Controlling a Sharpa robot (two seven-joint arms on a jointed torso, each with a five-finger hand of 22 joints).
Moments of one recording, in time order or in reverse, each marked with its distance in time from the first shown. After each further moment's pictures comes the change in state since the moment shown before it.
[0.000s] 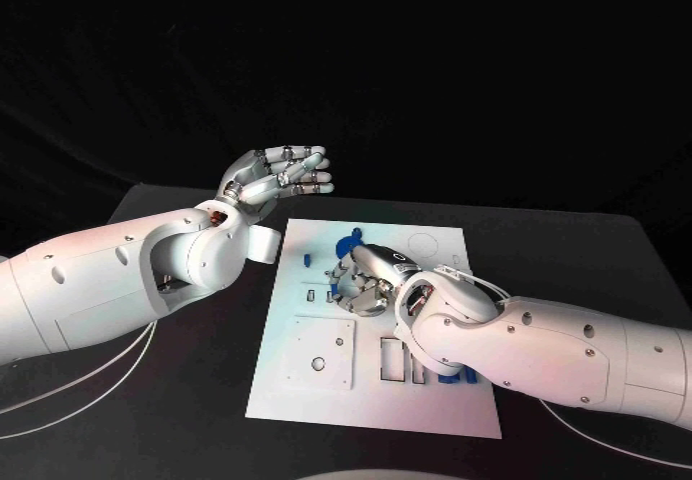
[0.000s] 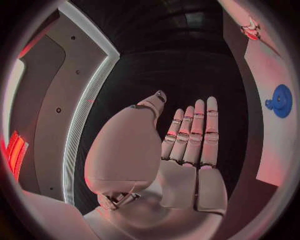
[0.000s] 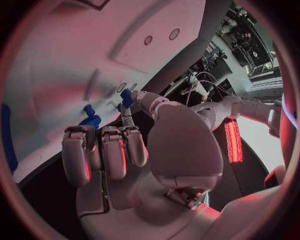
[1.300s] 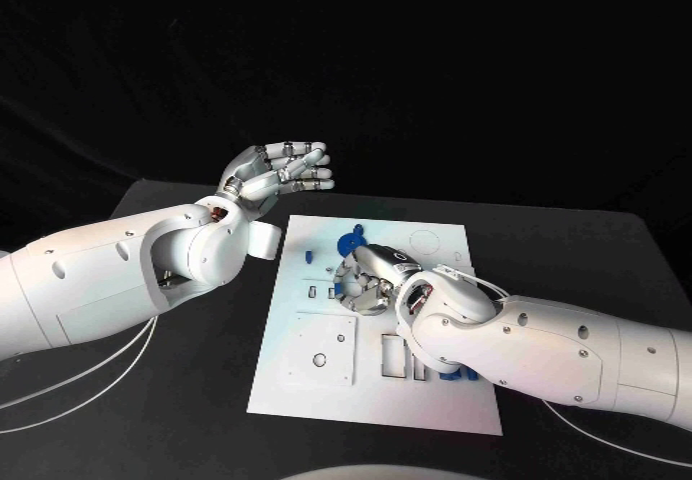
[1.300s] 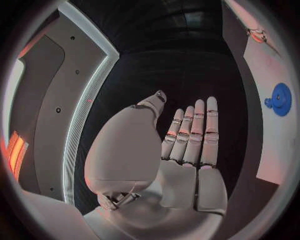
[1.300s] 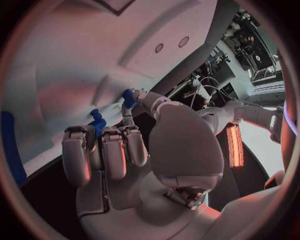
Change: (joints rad) left arm 0.000 -0.003 0.000 -0.001 0.000 0.000 -0.003; left_hand 0.000 0.000 0.000 0.000 0.000 0.000 0.000 0.000 0.000 0.000 0.000 0.000 0.000 0.000 0.000 0.000 0.001 0.000 0.000 0.000 0.000 -0.001; right arm -0.015 0.012 -0.001 -0.031 -0.037 0.007 -0.015; right_hand -0.020 -0.020 -0.006 -0.006 0.000 -0.003 -0.003 -0.001 0.002 0.000 0.000 -0.008 0.000 0.000 0.000 0.000 0.000 0.000 0.000 0.000 0.000 0.000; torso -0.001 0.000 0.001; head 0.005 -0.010
